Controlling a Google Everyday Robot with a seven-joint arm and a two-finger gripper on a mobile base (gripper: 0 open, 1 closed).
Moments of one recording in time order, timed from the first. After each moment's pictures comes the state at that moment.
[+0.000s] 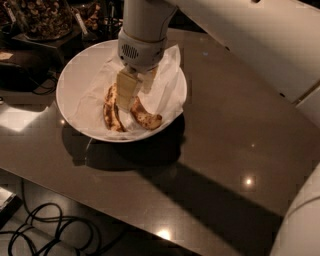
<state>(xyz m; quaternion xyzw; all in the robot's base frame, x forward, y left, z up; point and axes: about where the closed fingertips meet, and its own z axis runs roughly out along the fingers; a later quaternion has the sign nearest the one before) 0.547 0.045 0.913 -0.50 0.86 0.08 0.07</state>
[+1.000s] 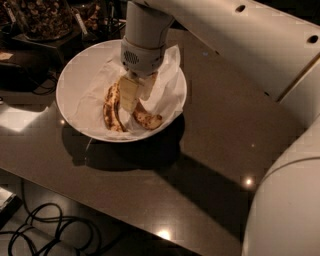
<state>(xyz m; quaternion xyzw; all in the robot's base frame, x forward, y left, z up) 0.565 0.044 0.889 -0.48 0.87 0.09 0.05</state>
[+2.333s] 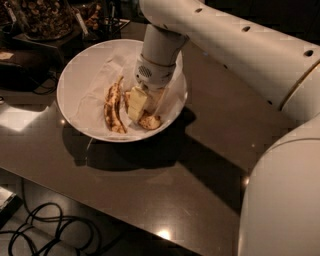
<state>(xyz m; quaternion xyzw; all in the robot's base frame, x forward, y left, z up) 0.579 0.029 0.840 -0.45 0.88 0.14 0.03</state>
